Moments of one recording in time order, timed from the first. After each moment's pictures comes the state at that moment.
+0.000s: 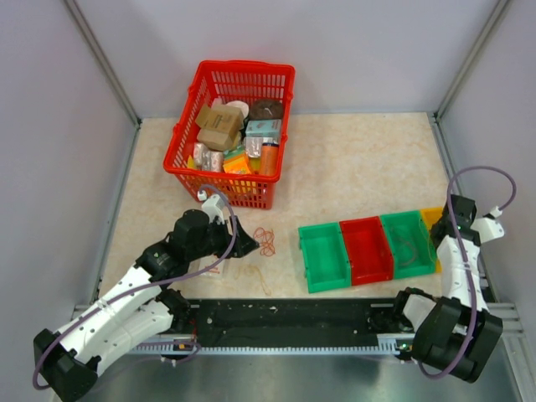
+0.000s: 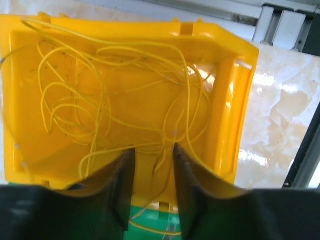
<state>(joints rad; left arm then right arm) -0.66 0.71 0.57 -0.41 0.20 -0.70 -0.41 0.97 0.59 -0.61 0.43 0.84</state>
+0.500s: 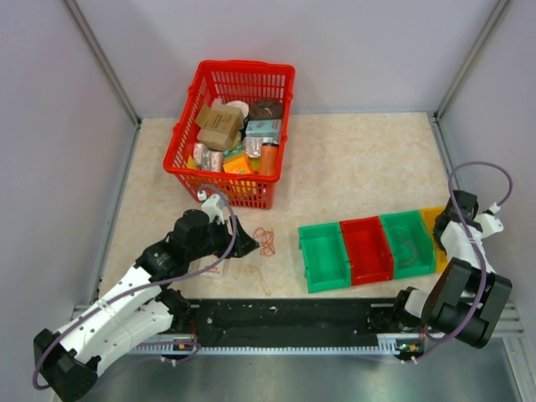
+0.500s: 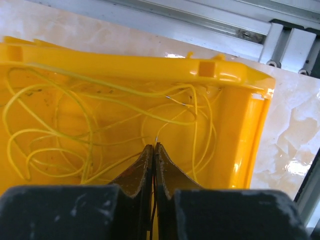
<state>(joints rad) -0.66 0.71 0.57 -0.41 0.20 -0.70 -0.47 1.20 0.60 -0.46 0.44 0.78</state>
